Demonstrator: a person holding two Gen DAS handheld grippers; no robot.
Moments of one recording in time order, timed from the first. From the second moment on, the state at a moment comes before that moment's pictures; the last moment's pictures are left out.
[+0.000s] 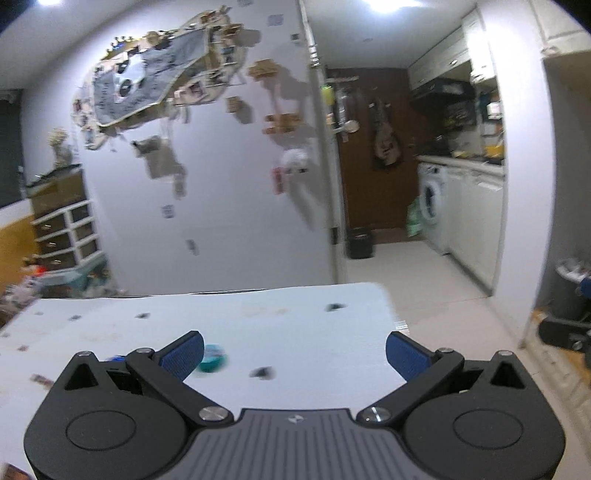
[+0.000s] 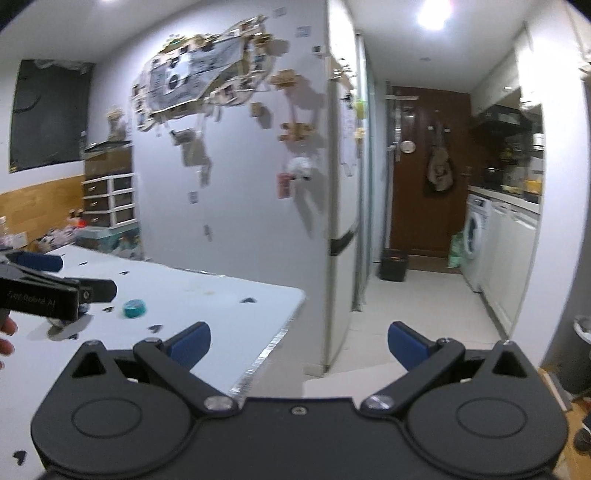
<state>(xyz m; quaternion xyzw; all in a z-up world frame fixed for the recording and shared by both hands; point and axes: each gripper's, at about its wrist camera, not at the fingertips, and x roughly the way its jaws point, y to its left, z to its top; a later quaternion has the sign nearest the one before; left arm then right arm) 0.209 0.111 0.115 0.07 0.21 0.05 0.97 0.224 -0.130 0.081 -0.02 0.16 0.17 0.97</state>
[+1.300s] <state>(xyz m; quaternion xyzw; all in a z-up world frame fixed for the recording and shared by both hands) 0.282 0.417 -0.005 -0.31 0.26 -0.01 0.92 0.308 0.054 0.031 -0.05 0.20 0.33 0.92</state>
